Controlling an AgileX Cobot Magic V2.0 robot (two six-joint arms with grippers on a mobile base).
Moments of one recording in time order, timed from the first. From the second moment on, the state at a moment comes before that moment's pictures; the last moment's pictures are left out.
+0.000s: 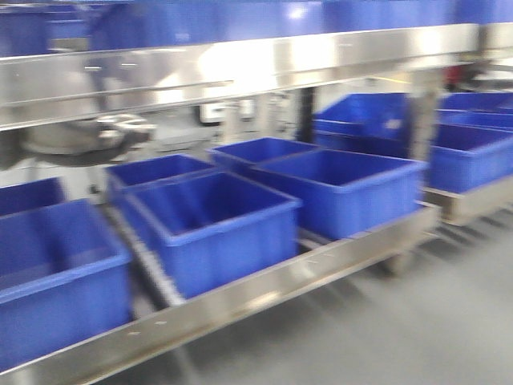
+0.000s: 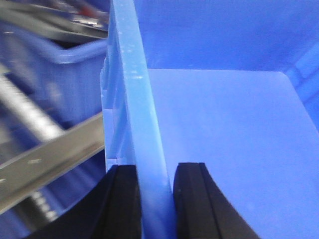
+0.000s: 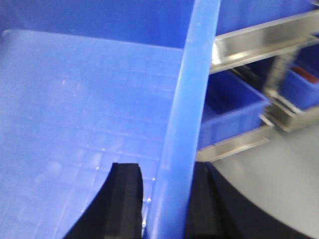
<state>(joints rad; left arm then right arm) -0.34 1.65 -2.07 0.08 0.85 -0.23 0.15 1.54 -1.94 0.03 0.93 0.04</state>
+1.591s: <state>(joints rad) -0.34 1.65 -2.07 0.08 0.85 -0.24 0.15 1.54 -1.94 0.03 0.93 0.05</state>
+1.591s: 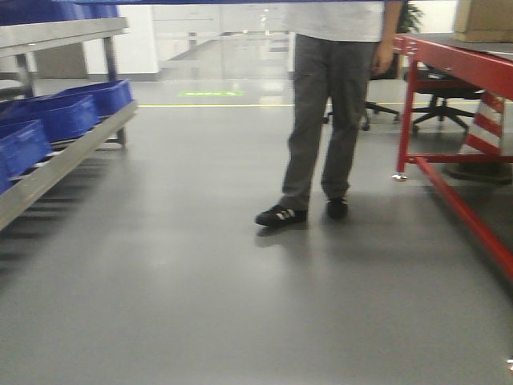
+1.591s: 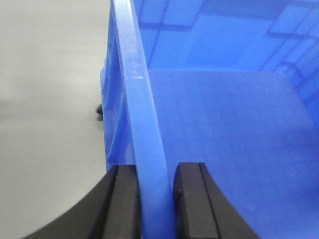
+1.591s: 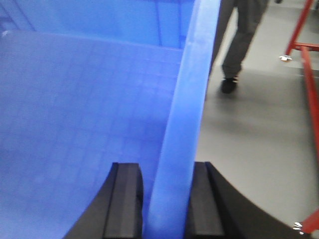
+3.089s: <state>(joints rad) -0.34 1.65 -2.07 0.09 0.85 -0.24 0.15 1.54 -1.94 0.03 0.93 0.05</state>
